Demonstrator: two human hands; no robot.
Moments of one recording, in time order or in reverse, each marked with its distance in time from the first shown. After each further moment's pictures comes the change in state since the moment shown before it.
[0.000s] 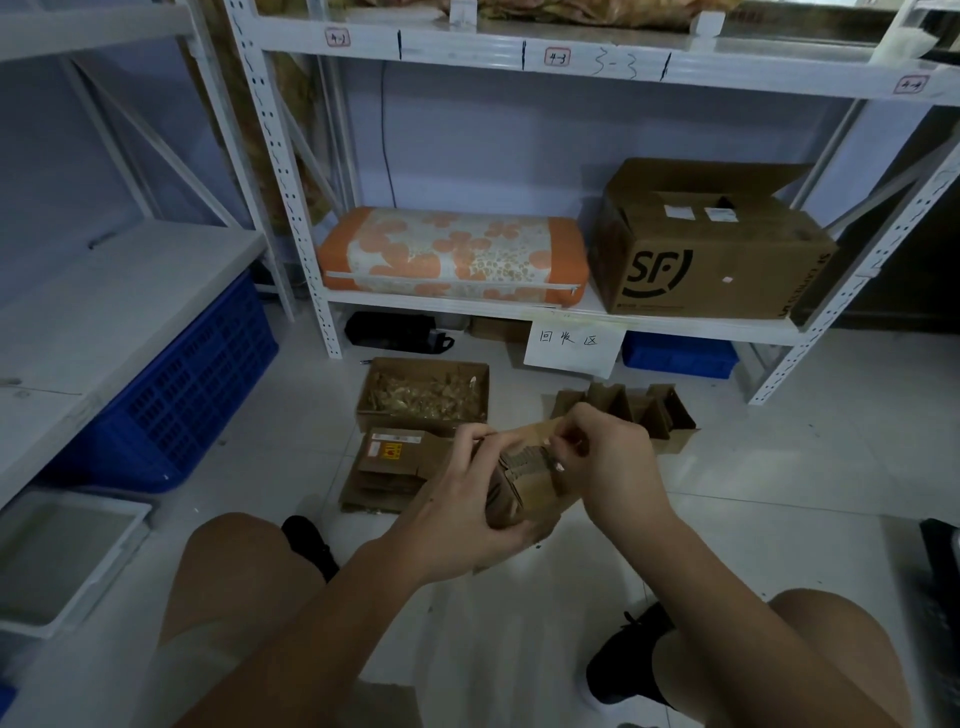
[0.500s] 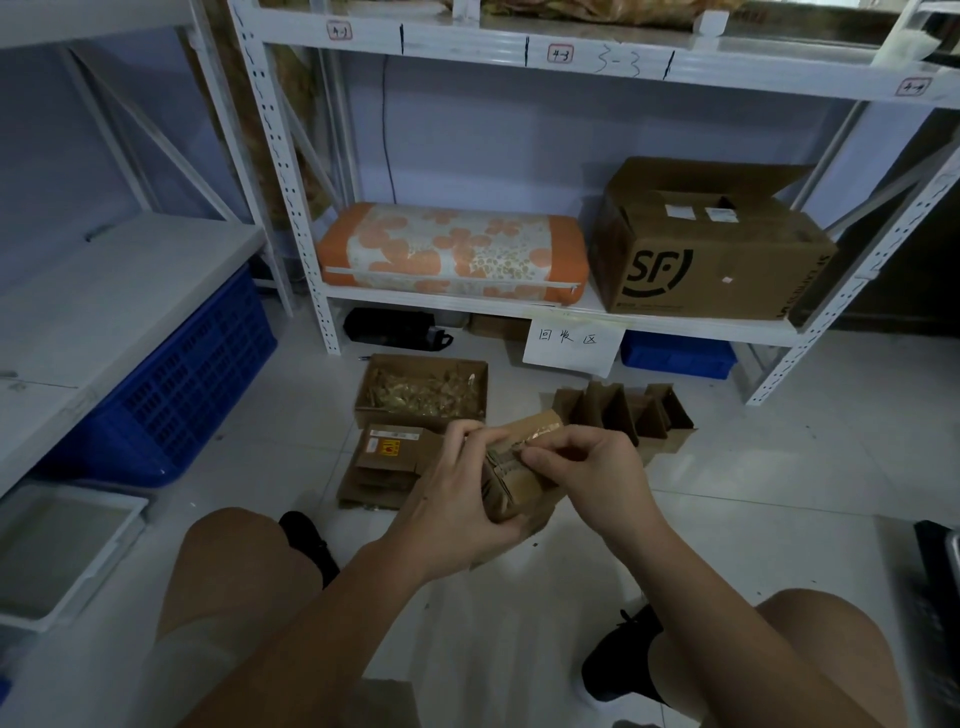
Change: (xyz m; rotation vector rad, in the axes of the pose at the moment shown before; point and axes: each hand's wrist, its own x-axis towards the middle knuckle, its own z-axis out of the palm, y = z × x) left_hand 0.000 -0.001 0.004 0.033 0.098 -0.030; right_hand -0.011 -0.004 0.006 0.570 -0.152 0.184
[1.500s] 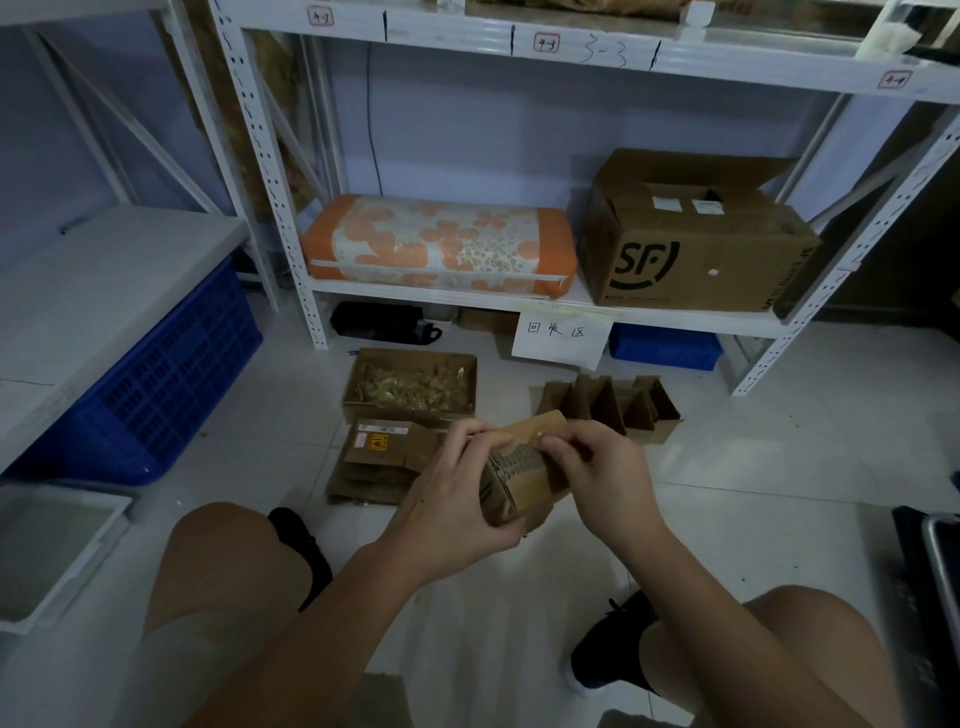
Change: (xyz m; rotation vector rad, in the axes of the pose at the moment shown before) left_hand -0.002 0.003 0.012 0.029 0.026 0.099; right_hand -0.002 0.026 -0.011 -0.261 0.112 -0.160
